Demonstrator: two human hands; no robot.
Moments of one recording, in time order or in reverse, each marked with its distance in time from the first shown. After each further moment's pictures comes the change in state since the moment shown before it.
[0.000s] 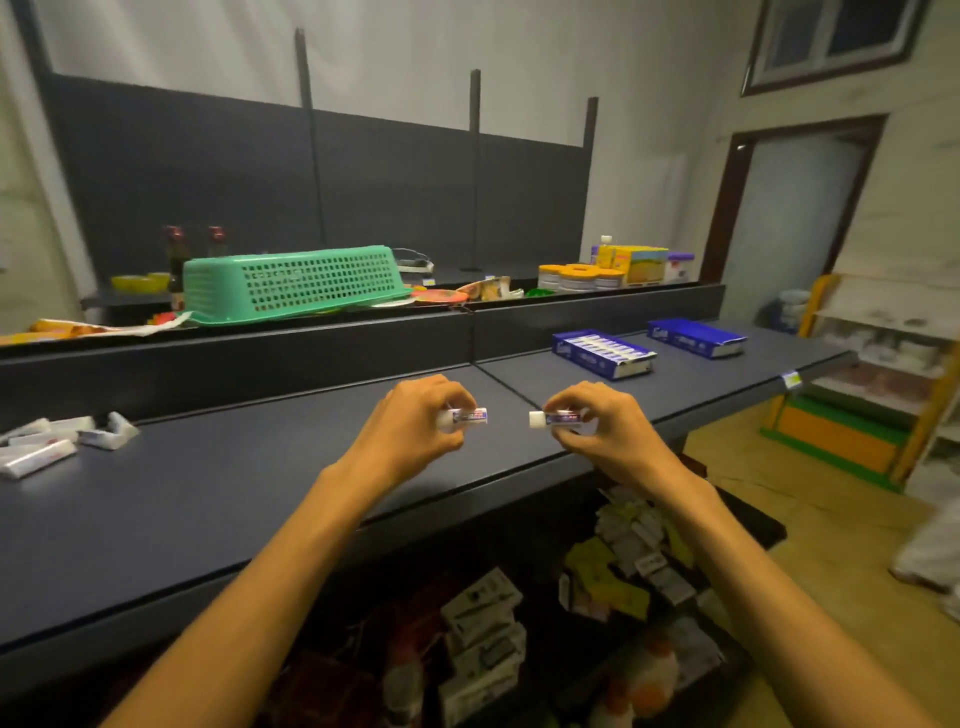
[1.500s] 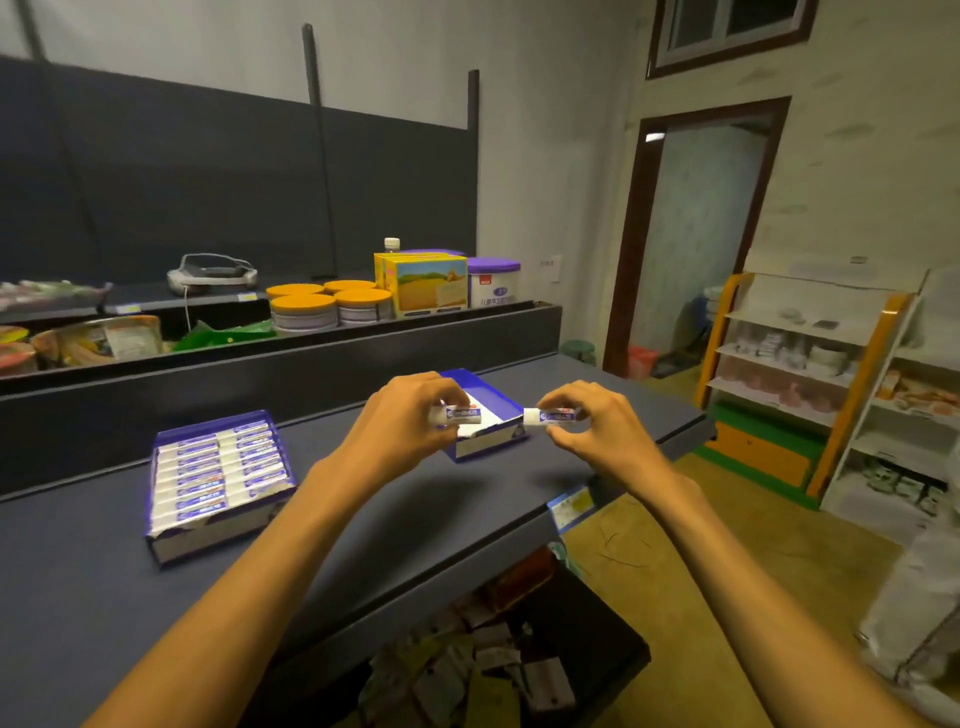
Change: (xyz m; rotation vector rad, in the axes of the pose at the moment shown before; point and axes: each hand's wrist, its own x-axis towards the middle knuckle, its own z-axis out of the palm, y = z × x) left_hand 0.474 0.153 0.427 -0.005 -0.089 -0.007; right_hand 0.090 0.596 -0.226 -0.091 0.045 0.138
